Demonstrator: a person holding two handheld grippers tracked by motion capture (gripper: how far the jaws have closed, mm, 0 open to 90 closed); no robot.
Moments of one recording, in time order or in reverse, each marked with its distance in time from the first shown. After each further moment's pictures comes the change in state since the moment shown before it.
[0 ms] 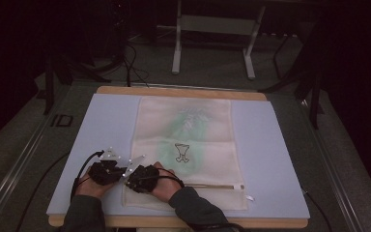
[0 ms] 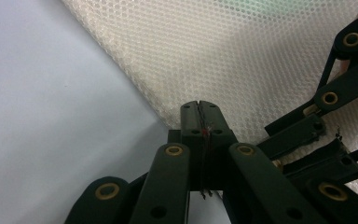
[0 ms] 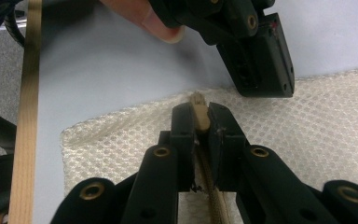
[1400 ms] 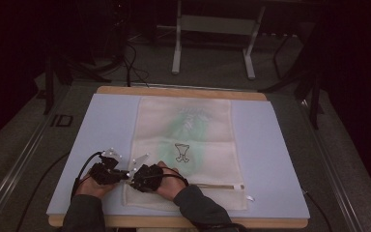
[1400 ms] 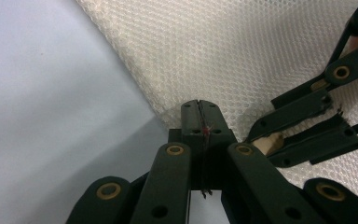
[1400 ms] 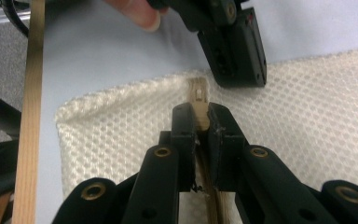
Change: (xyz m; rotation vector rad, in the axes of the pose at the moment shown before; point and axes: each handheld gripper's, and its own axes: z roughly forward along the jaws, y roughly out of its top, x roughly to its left) left arm 0.001 0.003 0.001 0.087 -0.056 -0.084; right arm -0.005 -0.007 -0.009 0.025 0.022 -0.004
